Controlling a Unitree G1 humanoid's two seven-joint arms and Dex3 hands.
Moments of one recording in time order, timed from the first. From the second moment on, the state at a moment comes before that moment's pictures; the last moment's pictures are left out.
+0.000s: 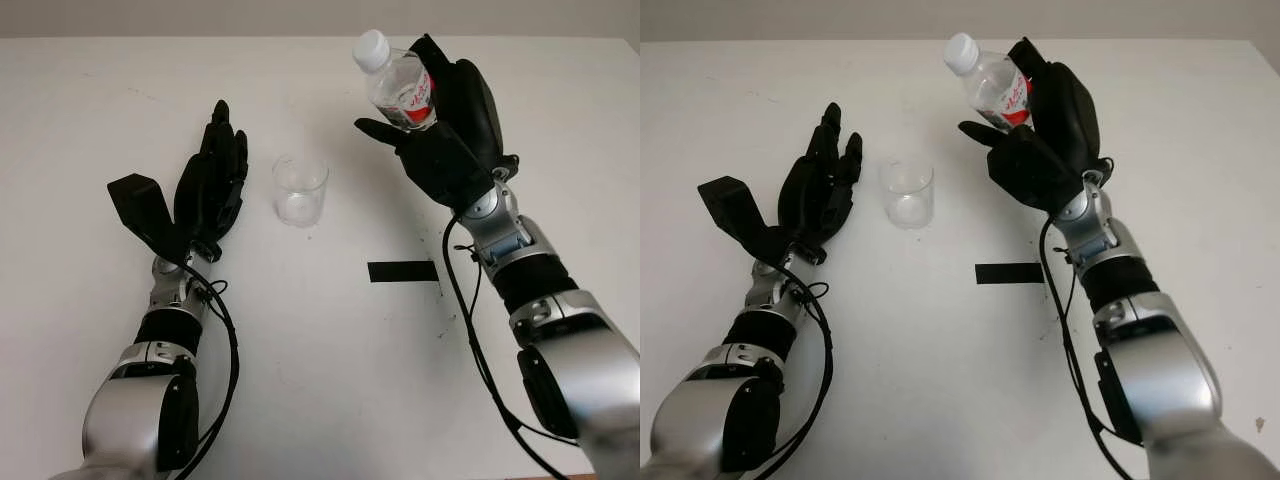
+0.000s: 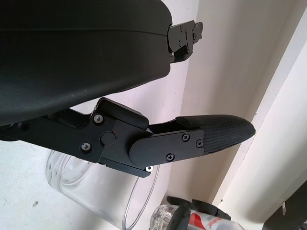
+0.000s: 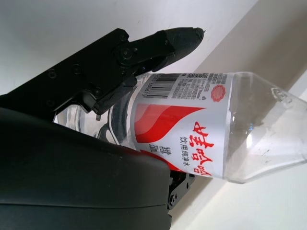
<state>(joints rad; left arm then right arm) -0.81 0.11 0.28 0.98 -0.30 -0.32 -0.44 -0.89 -0.33 0.13 0.75 -0.25 -0.27 -0.22</state>
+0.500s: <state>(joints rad) -0.81 0.11 0.28 0.98 -0.29 -0.32 -0.45 -0.64 -0.19 -0.05 0.12 0.11 0.30 0.00</state>
